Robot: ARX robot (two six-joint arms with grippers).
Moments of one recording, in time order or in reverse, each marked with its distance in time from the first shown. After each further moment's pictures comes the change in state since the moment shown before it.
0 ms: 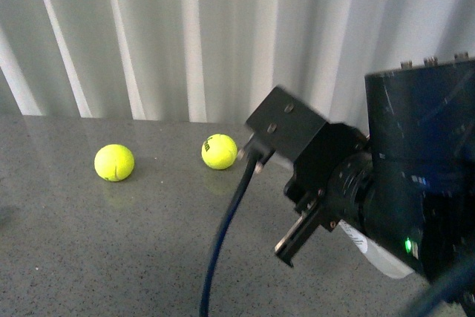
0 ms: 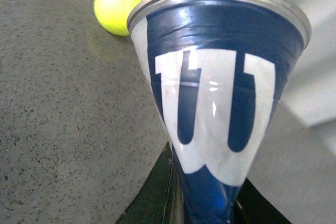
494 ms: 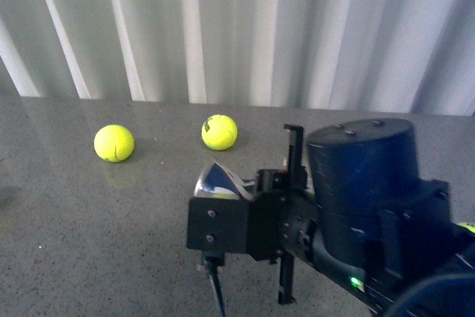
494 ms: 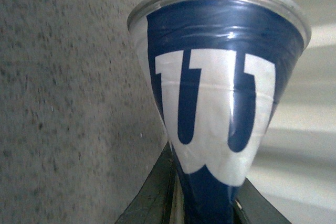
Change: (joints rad) left arm 0.000 0.000 0.000 0.000 0.000 0.000; right arm 0.072 0.257 0.126 0.047 -0.204 -0.436
